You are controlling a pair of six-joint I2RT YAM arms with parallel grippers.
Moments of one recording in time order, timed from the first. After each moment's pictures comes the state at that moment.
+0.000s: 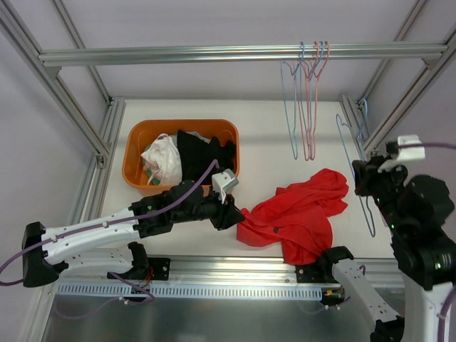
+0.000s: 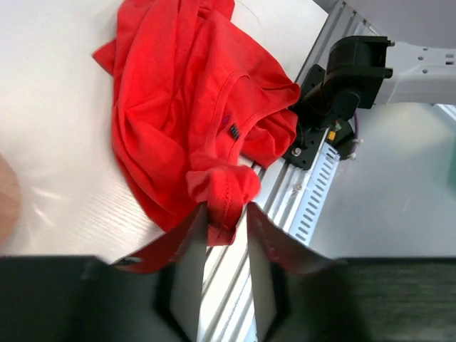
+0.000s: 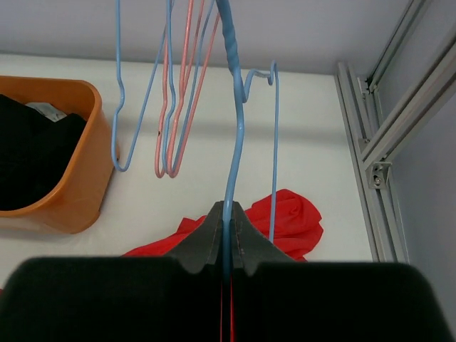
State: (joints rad) left arm -1.17 0.93 0.78 -0.20 0.07 -0.38; right arm 0.23 0.55 1.37 -0.94 0.09 0.03
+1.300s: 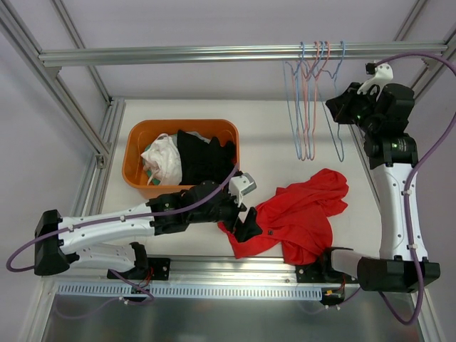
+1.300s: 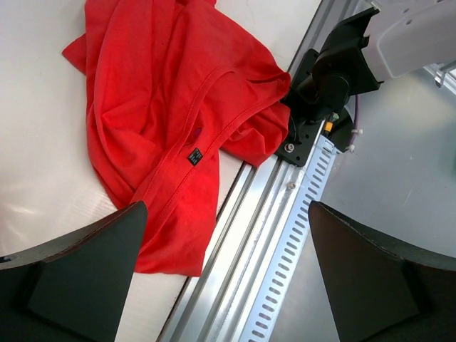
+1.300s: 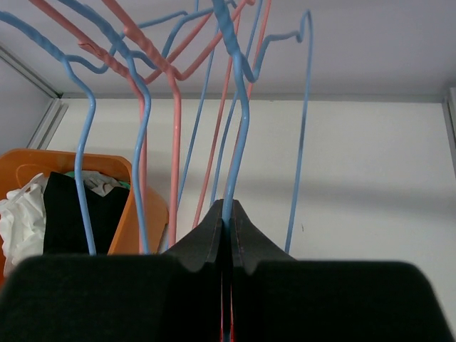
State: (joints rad) left arm -1.24 1.11 0.89 -0.21 0.05 -0.38; right arm -0.02 1.21 1.51 -0.53 -0.34 0.19
